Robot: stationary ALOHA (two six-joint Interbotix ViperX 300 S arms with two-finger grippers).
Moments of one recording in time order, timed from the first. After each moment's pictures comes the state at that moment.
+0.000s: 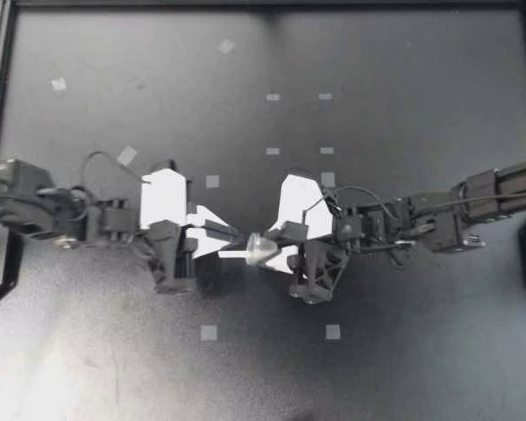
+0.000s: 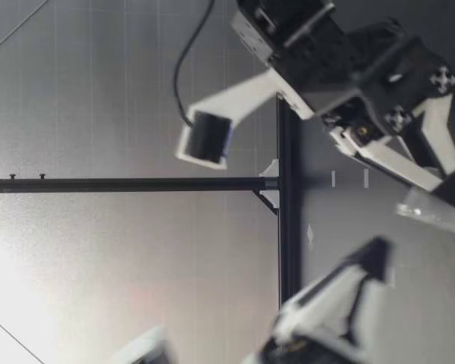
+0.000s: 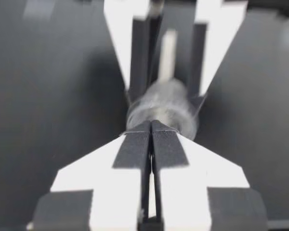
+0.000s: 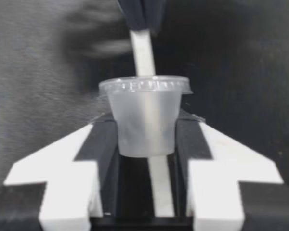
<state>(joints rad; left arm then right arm) 0.01 0.08 0.98 0.00 -0.61 -0.10 -0.06 0.32 0.69 -0.12 -0.33 0.25</state>
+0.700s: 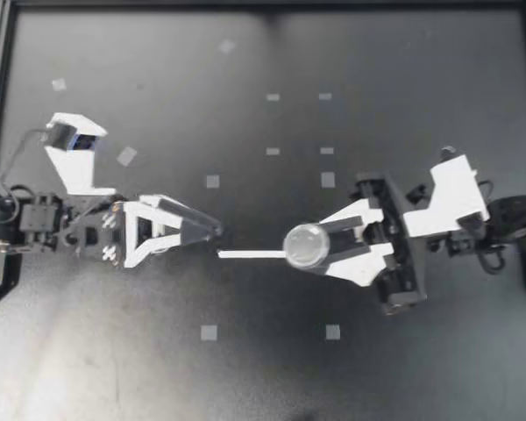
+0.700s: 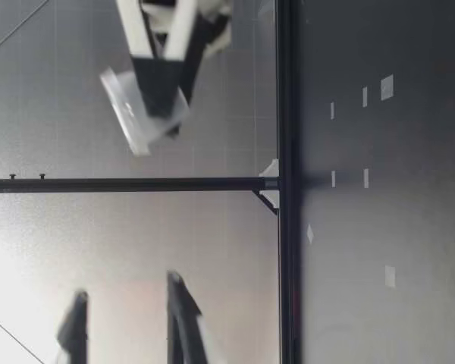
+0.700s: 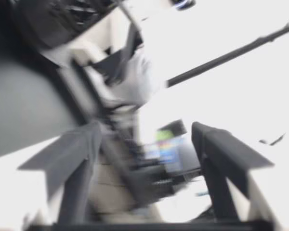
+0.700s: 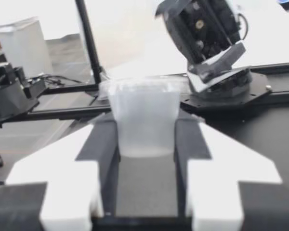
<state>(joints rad) -0.05 -0.16 1.08 0.02 -1.03 -1.27 -0.04 0.11 1.00 -0.20 -1.27 0.21</state>
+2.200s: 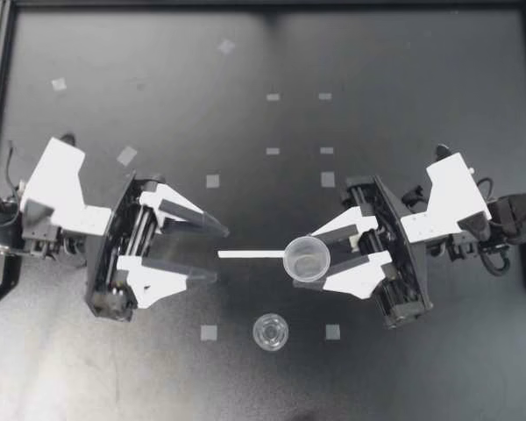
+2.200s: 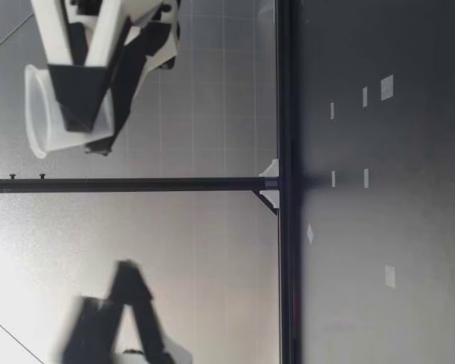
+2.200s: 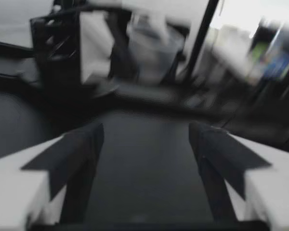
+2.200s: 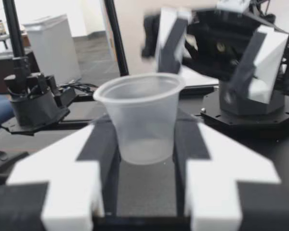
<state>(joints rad) -0.07 -0.21 1.05 0.12 -0.88 -0.25 0.00 -0.04 0.96 -0.23 -1.09 0.30</state>
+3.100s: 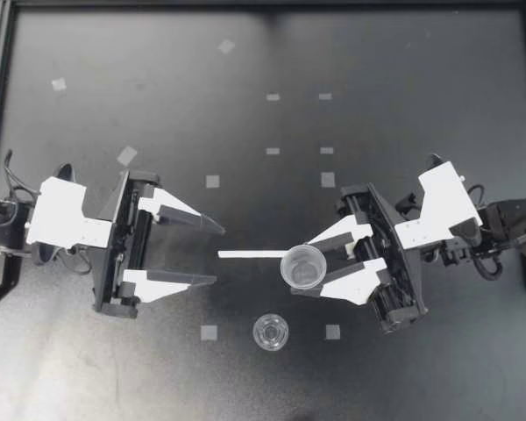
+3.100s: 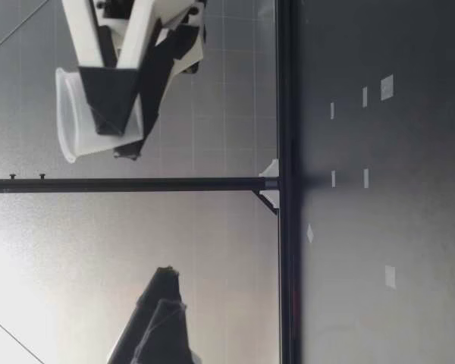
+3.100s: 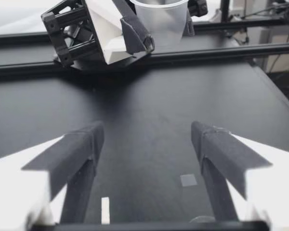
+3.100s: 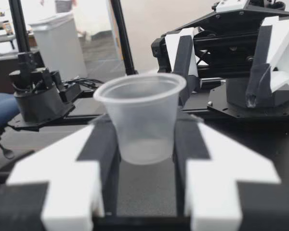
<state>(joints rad) -0.07 -0.21 1.06 0.10 -0.79 -0.04 0.00 0.03 0.96 -0.23 -1.15 0.30</state>
